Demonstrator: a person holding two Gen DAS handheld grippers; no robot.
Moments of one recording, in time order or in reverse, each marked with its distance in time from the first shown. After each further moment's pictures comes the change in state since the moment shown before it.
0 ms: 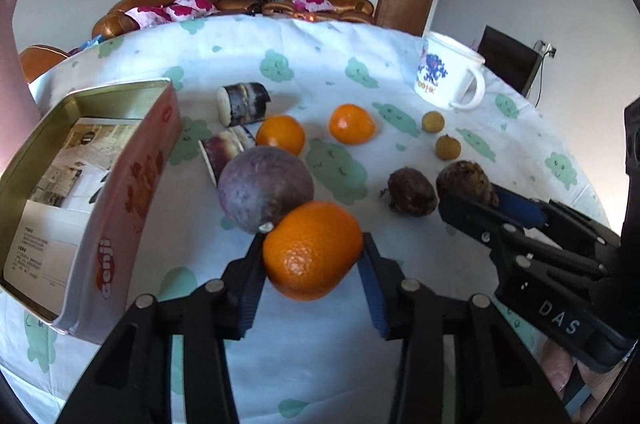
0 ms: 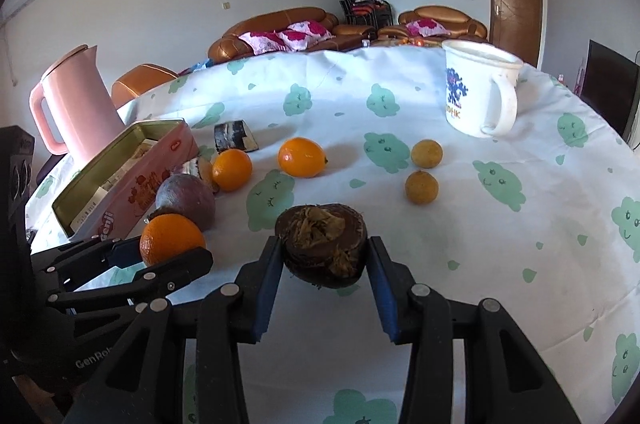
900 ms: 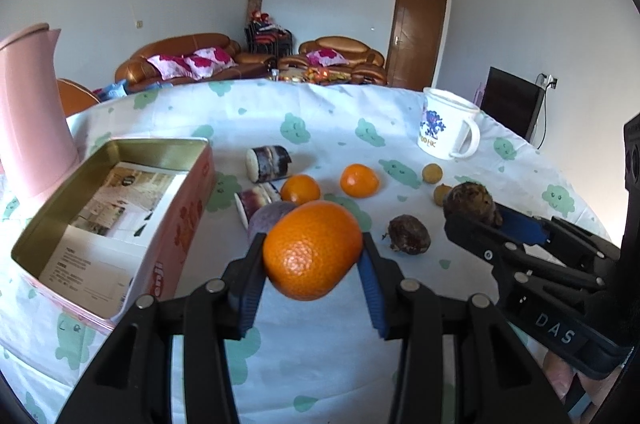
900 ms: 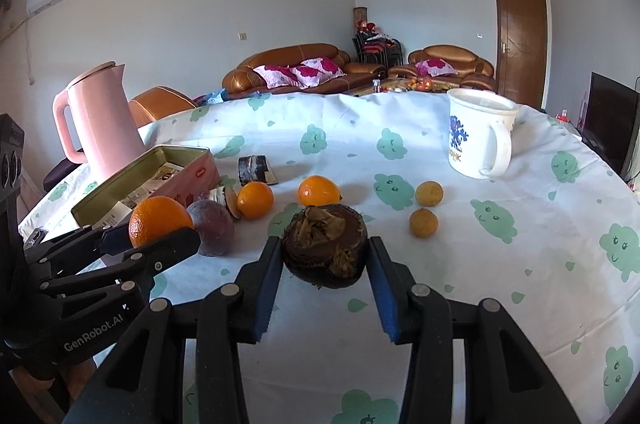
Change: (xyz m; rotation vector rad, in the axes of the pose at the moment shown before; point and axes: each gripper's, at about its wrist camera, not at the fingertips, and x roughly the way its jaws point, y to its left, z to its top) left arm -0.039 -0.004 -0.003 0.017 -0.214 0.075; right arm -0.029 0.009 -0.003 -0.053 -0.148 0.020
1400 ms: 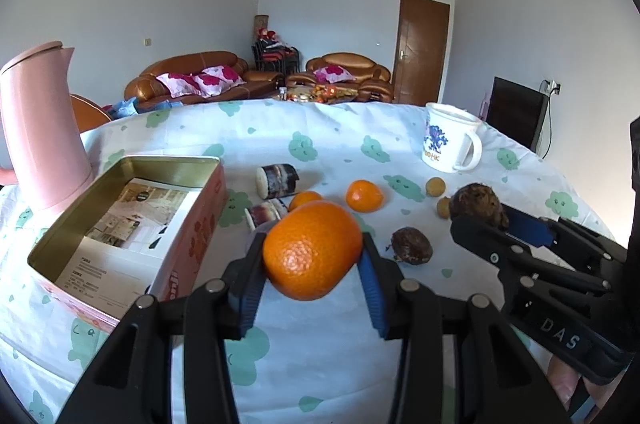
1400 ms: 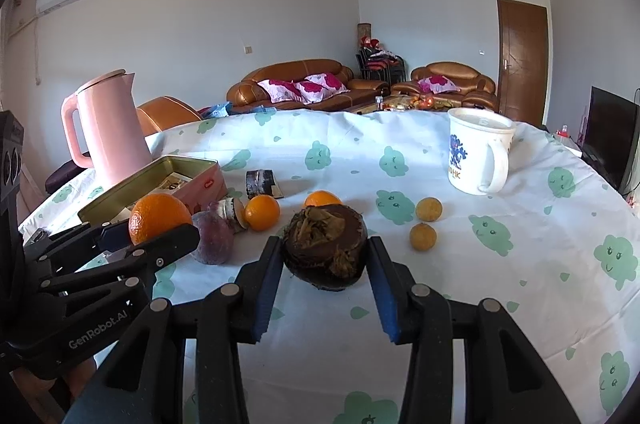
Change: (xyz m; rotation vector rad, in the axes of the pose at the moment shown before) left arm -0.013 -0.003 -0.001 0.014 -0.067 0.039; right arm -0.012 0.004 -0.001 -0.024 -0.062 0.005
